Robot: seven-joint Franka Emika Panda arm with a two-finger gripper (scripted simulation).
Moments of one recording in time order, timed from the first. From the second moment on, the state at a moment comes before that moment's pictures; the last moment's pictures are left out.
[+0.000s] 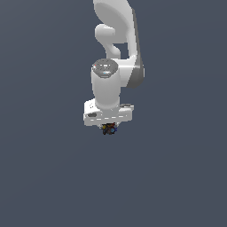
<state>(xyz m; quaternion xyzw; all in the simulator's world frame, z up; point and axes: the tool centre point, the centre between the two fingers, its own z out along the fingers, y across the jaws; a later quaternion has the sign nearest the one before) 0.015 -0.022 0.158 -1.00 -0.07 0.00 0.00</state>
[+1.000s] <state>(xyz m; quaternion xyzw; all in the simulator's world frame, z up) 0.088 -0.096 0.288 -1.00 -0.07 0.00 0.00</state>
